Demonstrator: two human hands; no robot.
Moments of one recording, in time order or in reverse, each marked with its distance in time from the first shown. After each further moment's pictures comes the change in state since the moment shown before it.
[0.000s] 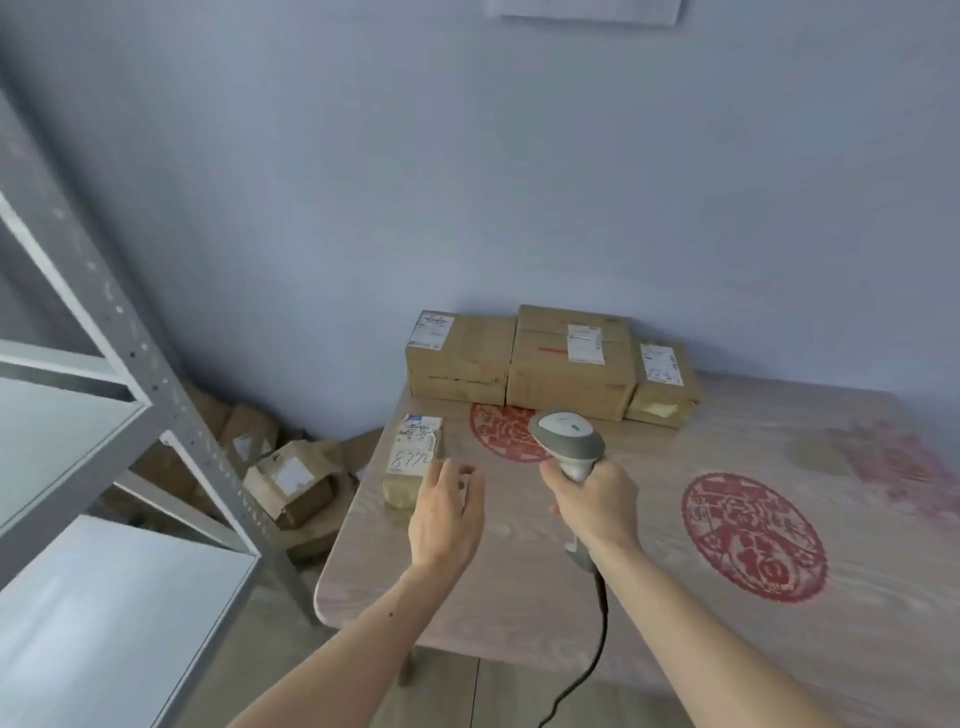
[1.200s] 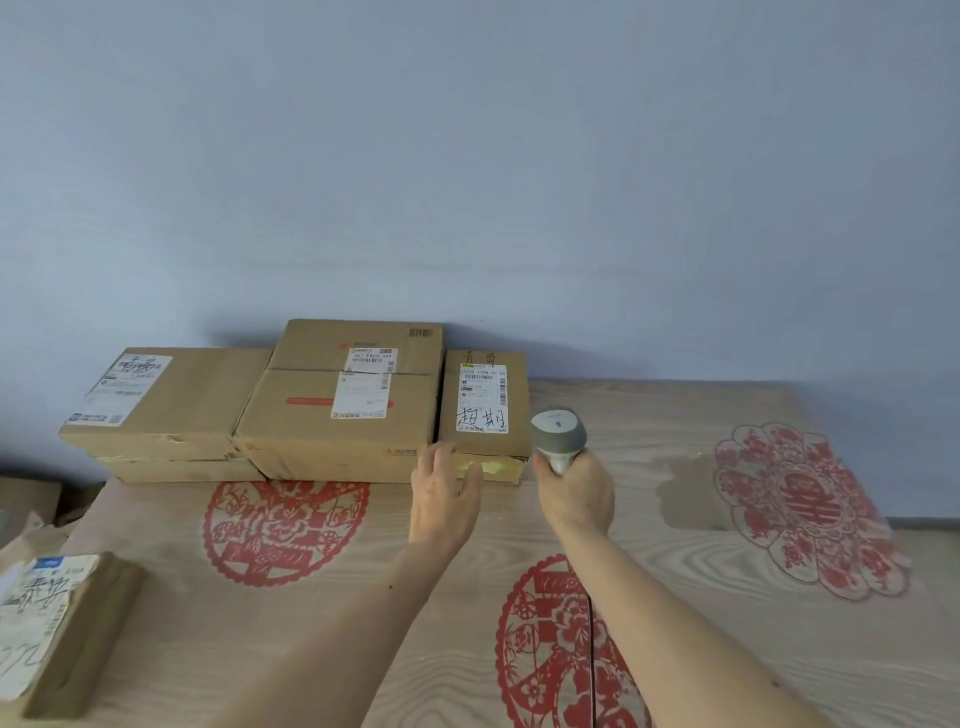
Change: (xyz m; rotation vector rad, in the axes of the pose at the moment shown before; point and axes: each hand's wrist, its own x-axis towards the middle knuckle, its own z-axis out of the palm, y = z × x) left_hand 0.174 0.159 0.399 0.036 -0.309 -0.069; right_hand 0.388 0.169 -0.162 -0.147 0.177 0.201
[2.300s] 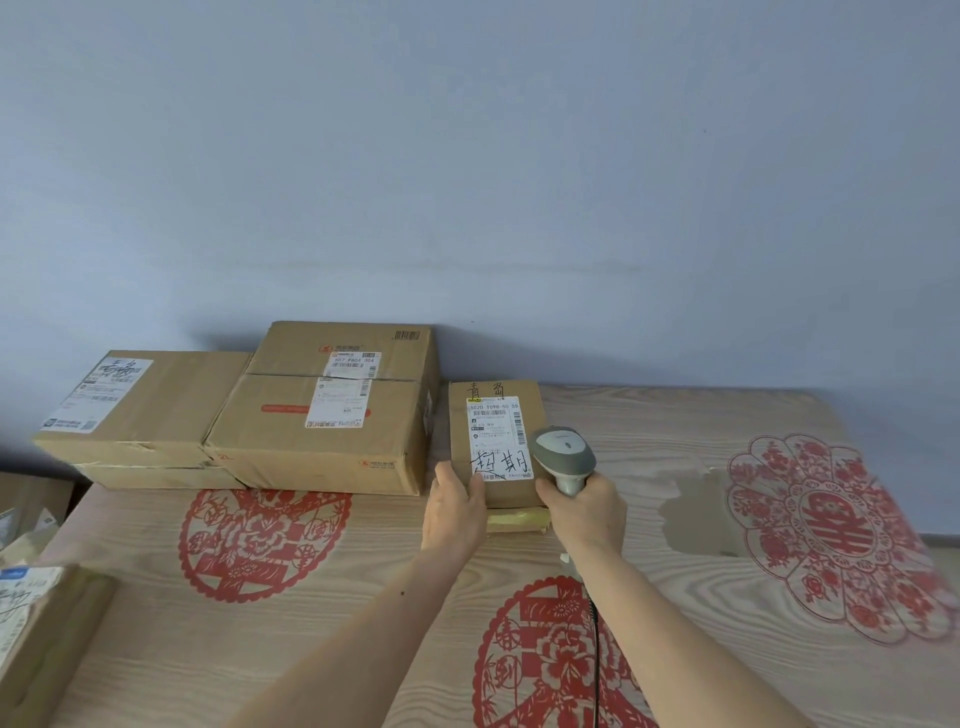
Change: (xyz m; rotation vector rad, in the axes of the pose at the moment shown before) left_hand 0.019 0.023 0.045 -0.071 -0.059 -0.267; right_hand 0.049 0.045 0.003 0.109 -0.099 0.058
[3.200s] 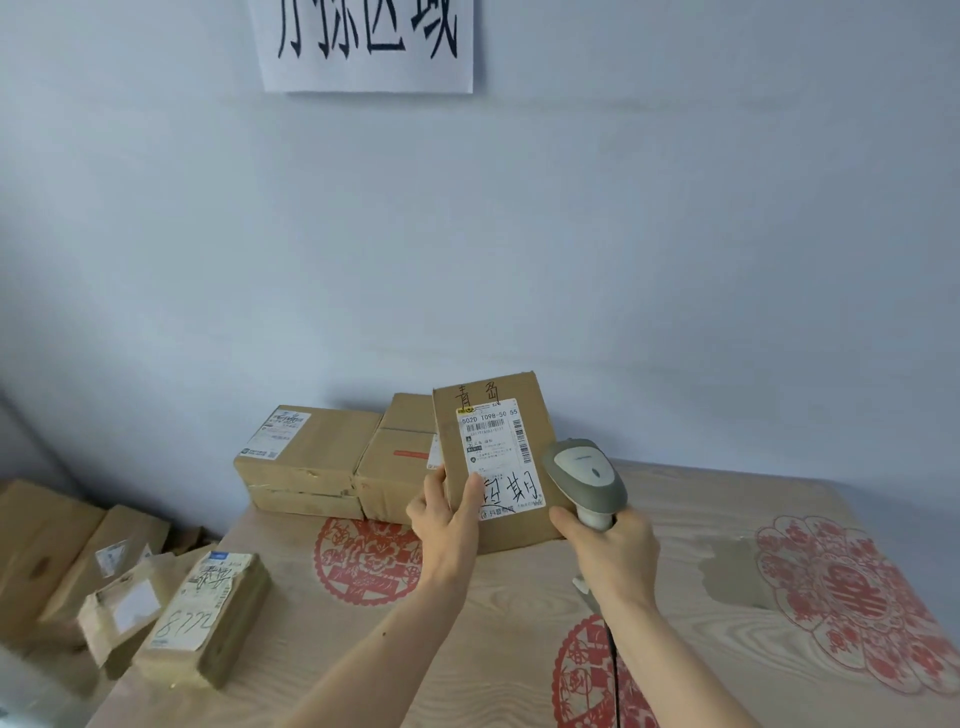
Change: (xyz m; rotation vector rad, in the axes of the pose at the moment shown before) left_hand -0.128 -0.002 -0.161 -0.630 0.173 0.175; right_hand -0.185 -0.095 -0.037 0.275 0.013 -0.234
